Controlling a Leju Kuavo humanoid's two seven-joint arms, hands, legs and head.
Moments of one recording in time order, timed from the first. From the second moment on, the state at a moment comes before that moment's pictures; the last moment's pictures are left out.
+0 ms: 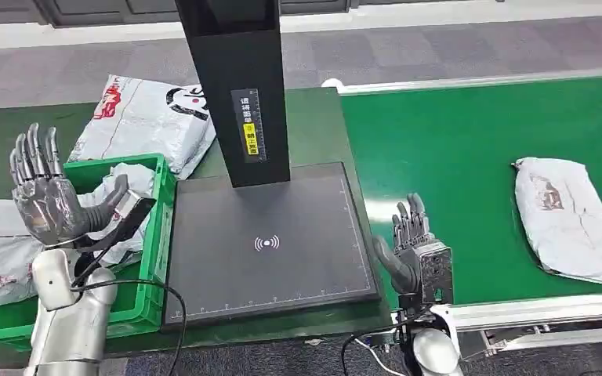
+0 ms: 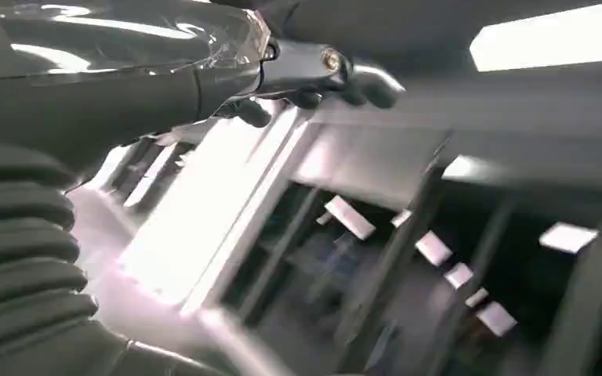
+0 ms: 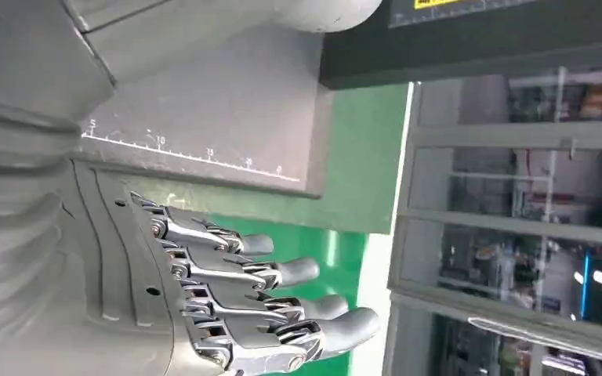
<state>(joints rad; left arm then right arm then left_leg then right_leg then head) -0.40 -0.07 0.21 -1.24 -1.28 0.70 -0.22 0.06 0.17 0.11 -1.52 0.06 -0.36 -0.38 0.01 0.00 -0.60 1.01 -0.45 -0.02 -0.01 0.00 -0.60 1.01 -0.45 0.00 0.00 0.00</state>
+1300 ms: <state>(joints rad) -0.47 -0.22 -0.27 -0.78 -0.16 0.04 -0.44 -0.21 -0.01 -0.05 -1.10 0.63 -0.67 -0.24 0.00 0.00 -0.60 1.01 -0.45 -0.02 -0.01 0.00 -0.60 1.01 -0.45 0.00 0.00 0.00</state>
